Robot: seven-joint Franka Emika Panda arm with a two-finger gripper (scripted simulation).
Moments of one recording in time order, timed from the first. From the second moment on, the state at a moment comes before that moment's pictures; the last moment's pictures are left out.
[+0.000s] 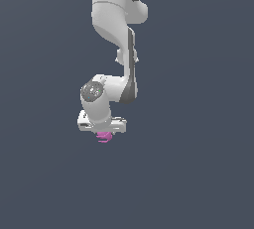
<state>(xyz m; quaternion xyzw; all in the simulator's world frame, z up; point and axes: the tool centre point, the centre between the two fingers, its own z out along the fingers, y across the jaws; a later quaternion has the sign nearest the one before) 0.035 -0.105 0.041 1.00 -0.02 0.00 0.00</state>
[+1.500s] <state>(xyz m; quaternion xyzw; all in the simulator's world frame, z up) 0.013 -0.145 0.212 1.00 -0.02 0.00 0.00</state>
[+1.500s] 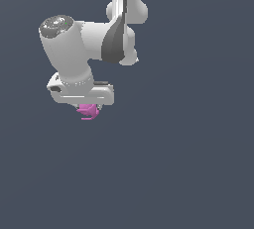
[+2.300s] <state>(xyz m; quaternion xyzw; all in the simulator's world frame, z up) 0.000 -0.180 0.359 1.00 -0.02 0.00 0.00</state>
